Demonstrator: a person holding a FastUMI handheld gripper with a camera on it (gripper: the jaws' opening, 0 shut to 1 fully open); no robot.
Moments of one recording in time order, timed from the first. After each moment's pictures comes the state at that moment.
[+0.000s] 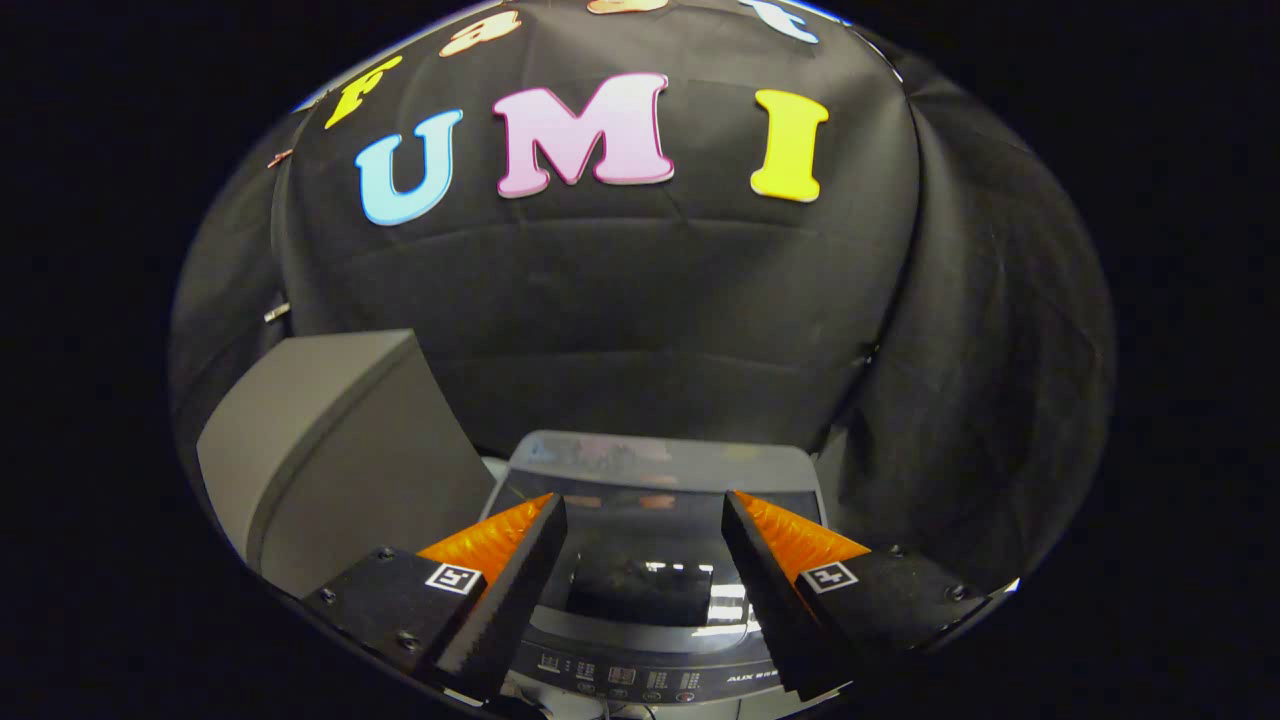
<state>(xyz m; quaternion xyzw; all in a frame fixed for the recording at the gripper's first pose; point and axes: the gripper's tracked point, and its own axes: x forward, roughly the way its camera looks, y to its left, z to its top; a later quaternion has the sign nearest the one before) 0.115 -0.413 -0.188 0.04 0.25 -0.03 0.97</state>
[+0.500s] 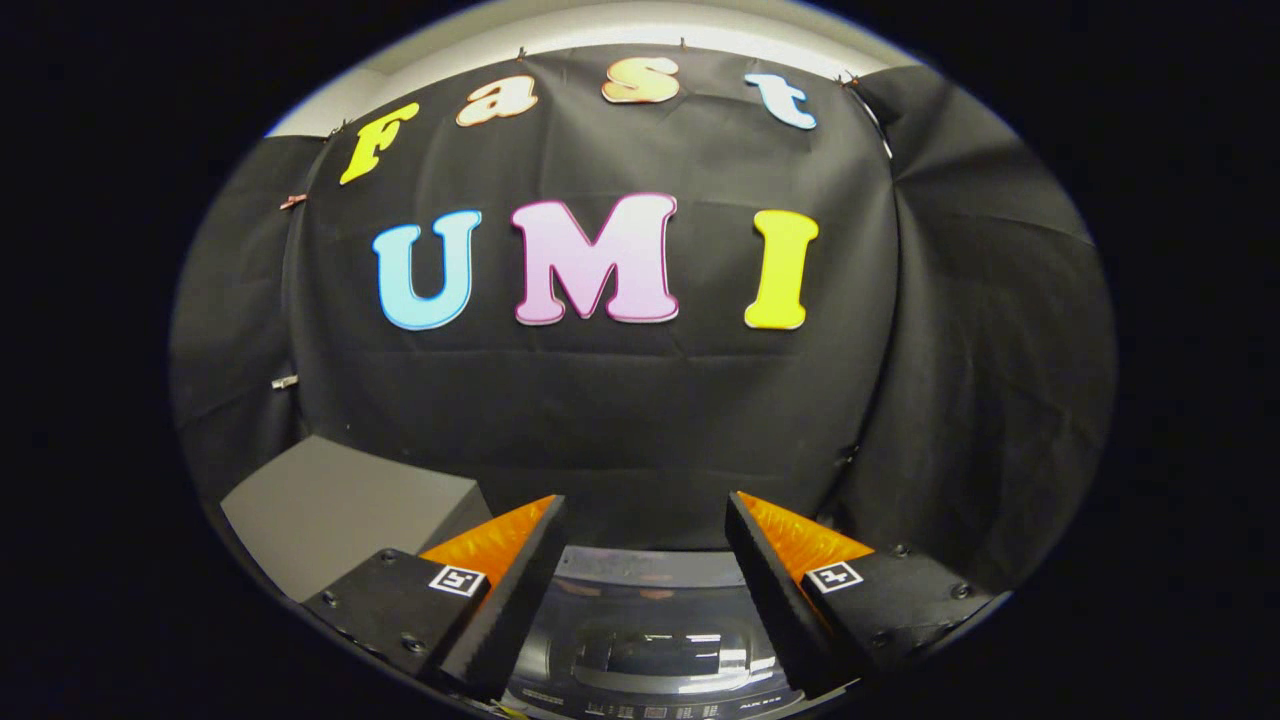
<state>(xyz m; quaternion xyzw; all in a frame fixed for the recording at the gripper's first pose) 0.111 -0.379 -0.050 0.03 0.10 -0.06 0.99</state>
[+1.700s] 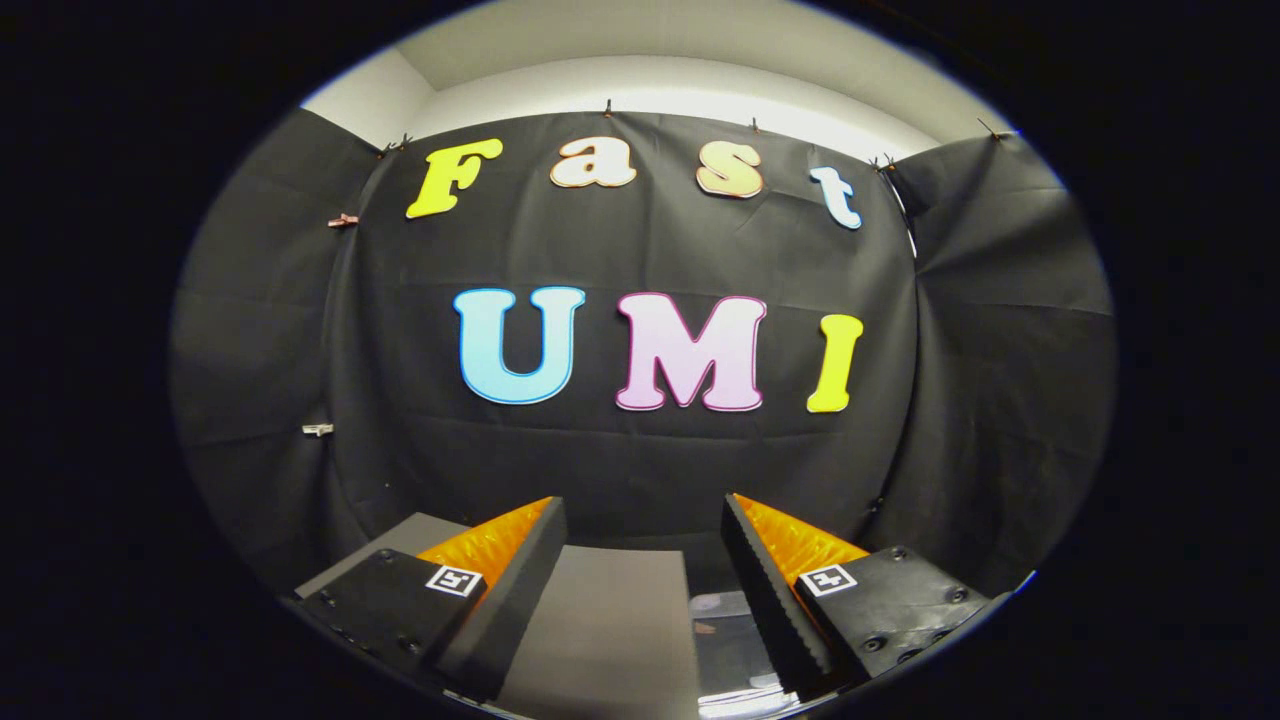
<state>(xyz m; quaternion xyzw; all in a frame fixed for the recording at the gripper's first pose) 0.083 -0.118 0.017 0.02 0.01 -0.06 1.00</state>
